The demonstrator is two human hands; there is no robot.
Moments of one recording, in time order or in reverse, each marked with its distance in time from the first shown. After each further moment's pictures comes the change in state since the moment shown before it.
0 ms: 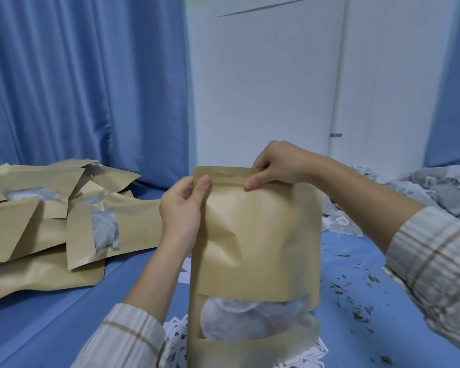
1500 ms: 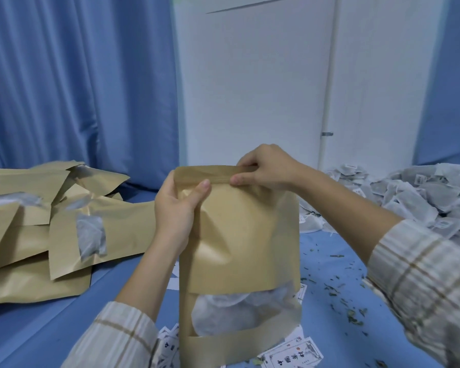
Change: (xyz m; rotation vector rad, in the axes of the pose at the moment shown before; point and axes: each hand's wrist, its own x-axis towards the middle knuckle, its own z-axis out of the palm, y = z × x) left_hand 0.017 -0.013 0.006 -0.119 -0.061 -0.010; right_hand 0.011 0.016 0.016 0.048 0.145 -0.039
